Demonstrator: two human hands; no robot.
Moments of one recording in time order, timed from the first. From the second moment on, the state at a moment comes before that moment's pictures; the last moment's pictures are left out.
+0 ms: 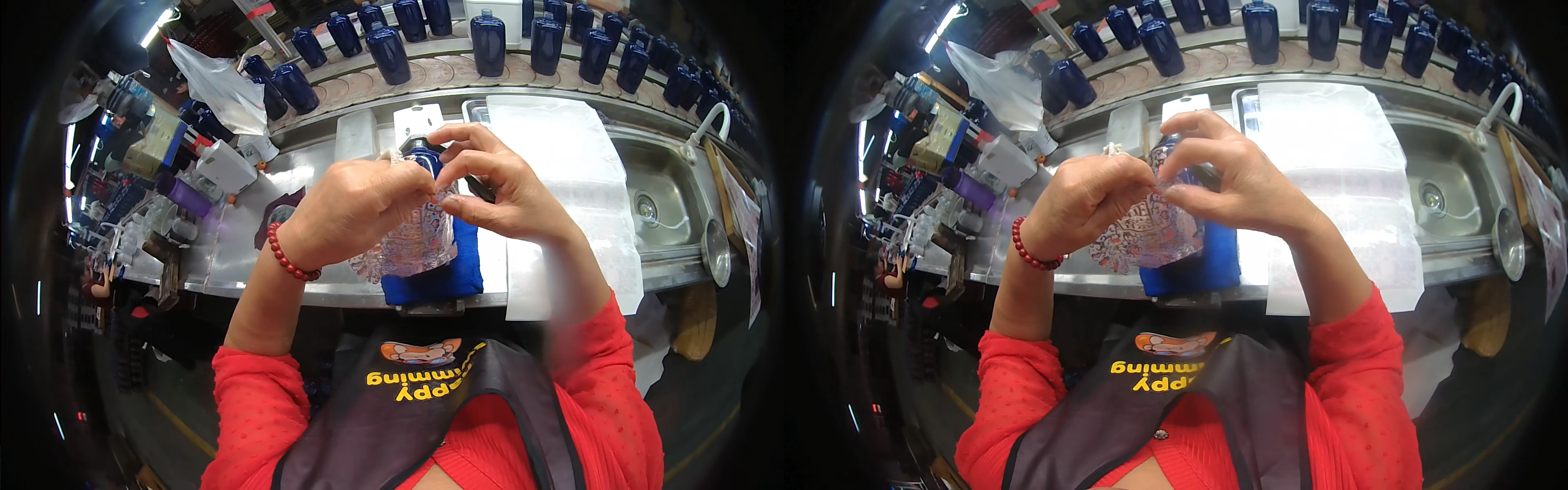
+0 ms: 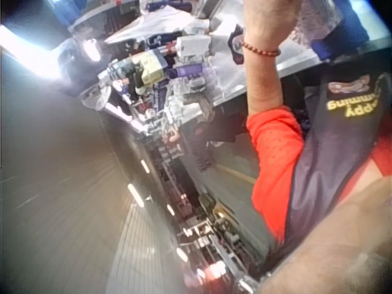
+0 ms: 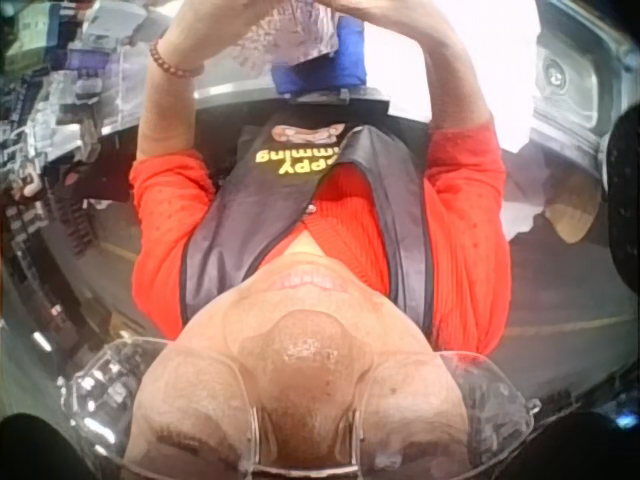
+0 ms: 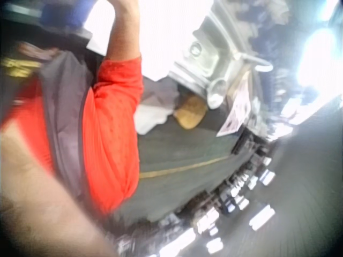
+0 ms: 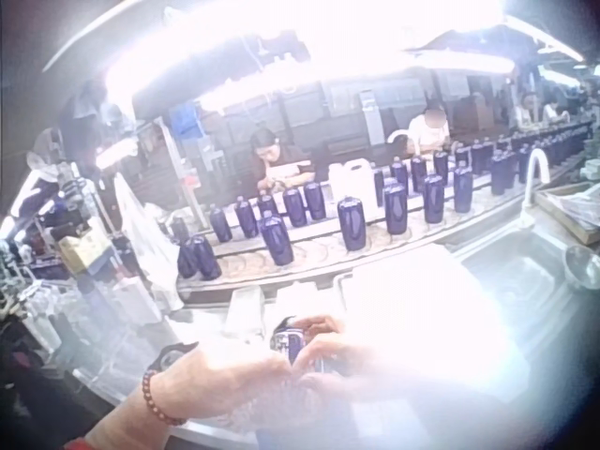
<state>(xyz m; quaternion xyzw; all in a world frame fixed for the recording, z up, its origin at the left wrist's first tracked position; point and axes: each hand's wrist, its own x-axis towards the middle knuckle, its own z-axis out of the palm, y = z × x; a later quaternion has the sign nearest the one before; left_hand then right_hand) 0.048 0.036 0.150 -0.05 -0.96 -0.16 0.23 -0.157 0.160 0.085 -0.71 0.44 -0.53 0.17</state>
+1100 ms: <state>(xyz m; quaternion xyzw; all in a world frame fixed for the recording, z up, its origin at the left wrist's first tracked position) 0.093 0.088 0.029 0.12 -0.94 -0.16 0.28 -0.179 0.248 0.123 -0.69 0.63 -0.37 0.00</state>
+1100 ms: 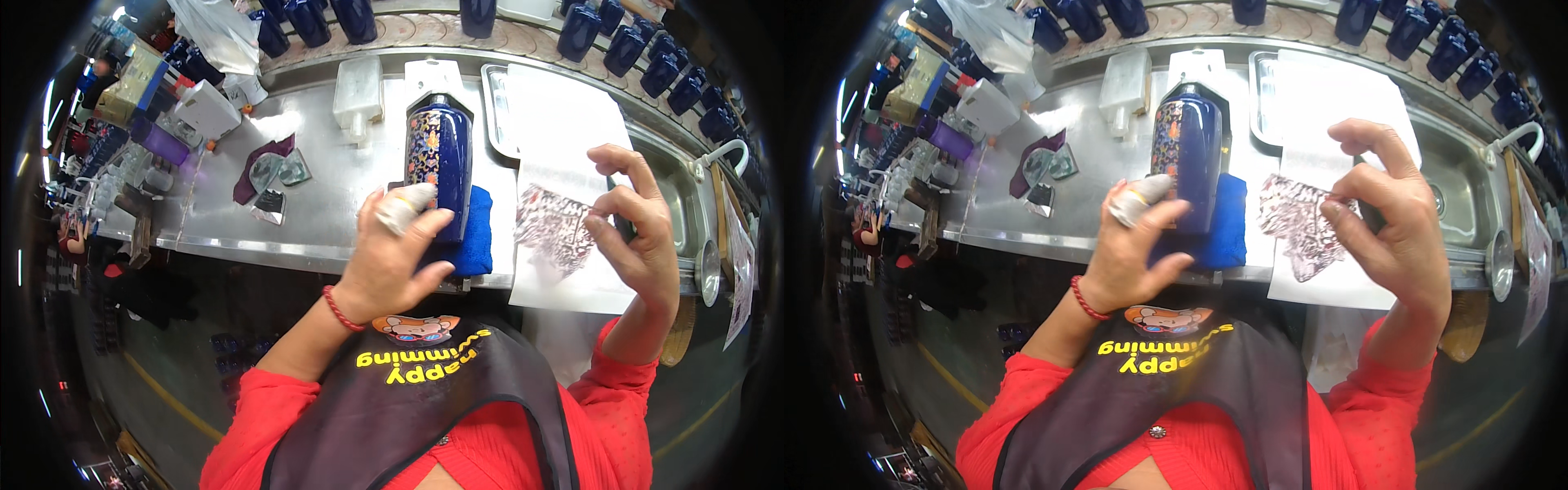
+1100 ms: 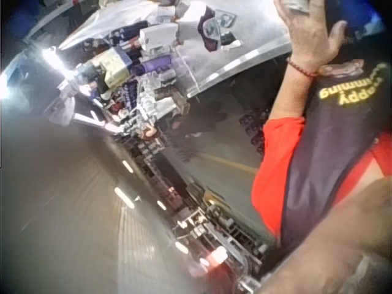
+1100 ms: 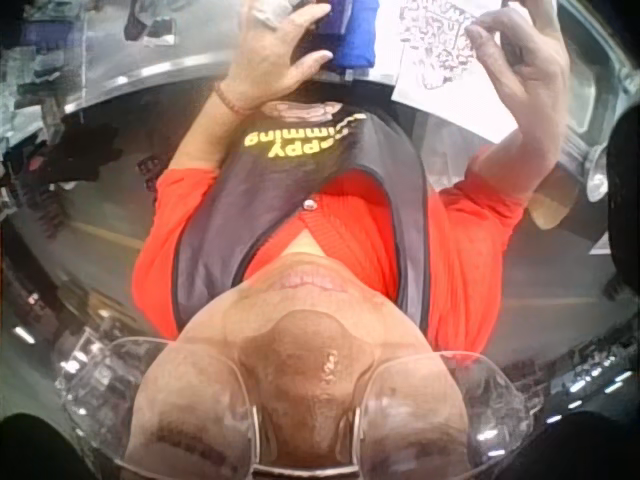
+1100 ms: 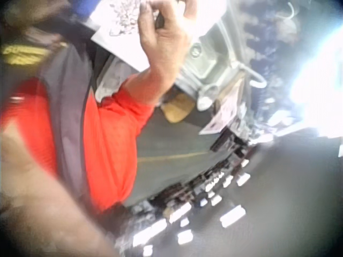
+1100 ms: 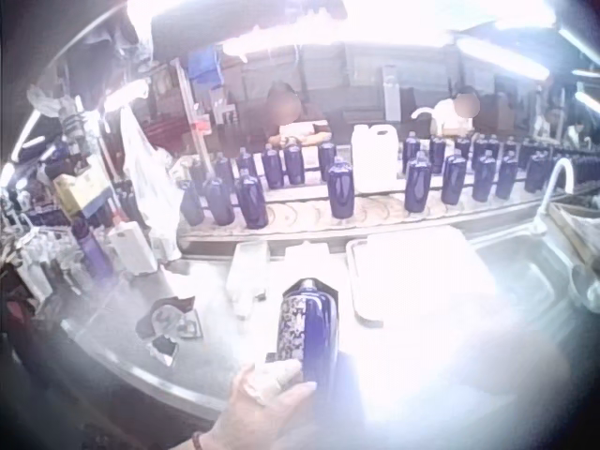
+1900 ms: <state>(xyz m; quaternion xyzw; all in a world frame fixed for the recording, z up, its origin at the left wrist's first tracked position) 0.062 0.039 0.059 0.03 -0.87 -0.36 0.34 -0.136 0.192 0.167 -0.78 0.54 -0.32 0.03</state>
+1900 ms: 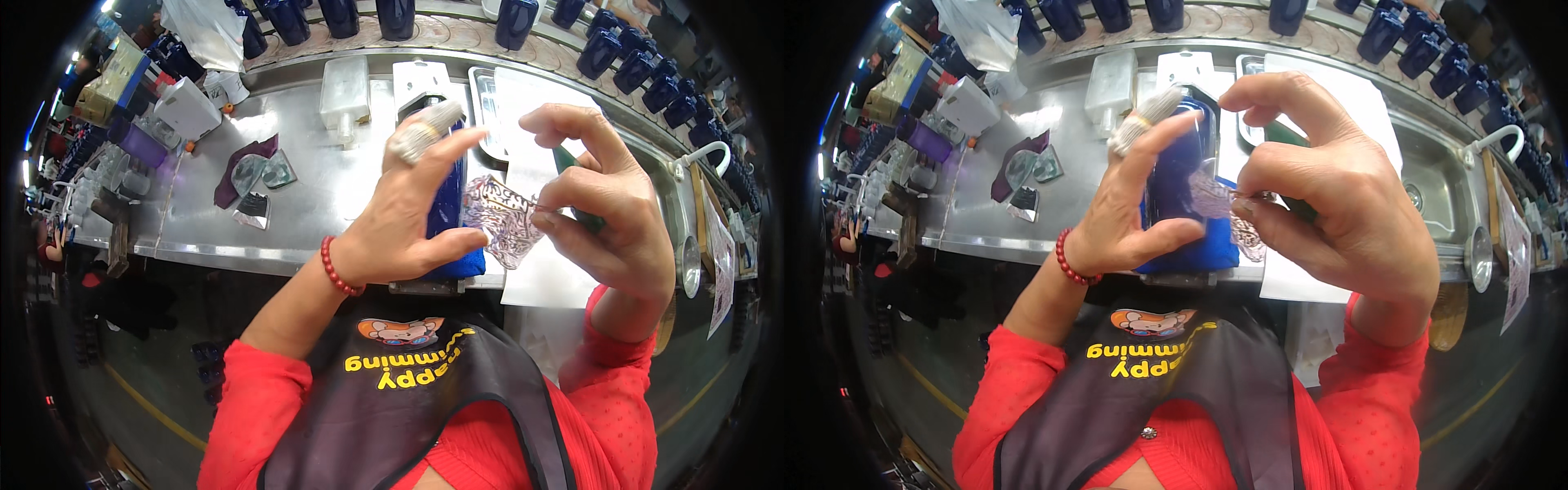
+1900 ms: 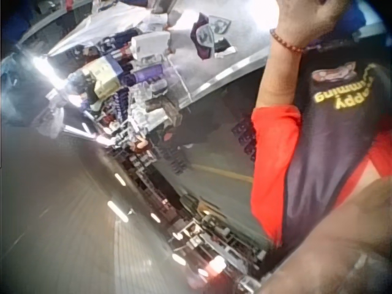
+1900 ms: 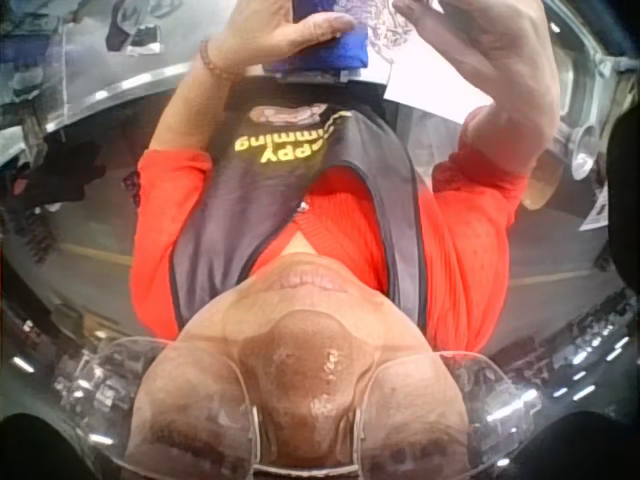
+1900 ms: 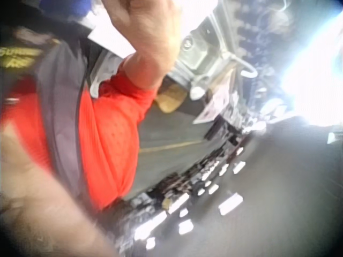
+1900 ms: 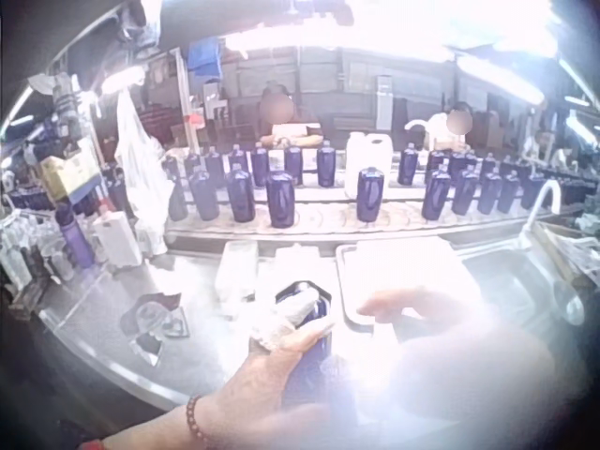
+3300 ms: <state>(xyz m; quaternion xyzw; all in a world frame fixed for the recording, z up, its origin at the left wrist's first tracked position) 0.016 -0.054 0.000 0.24 -0.82 -0.37 0.36 -0.198 0.087 -0.016 -0.53 0.63 -0.50 0.26</state>
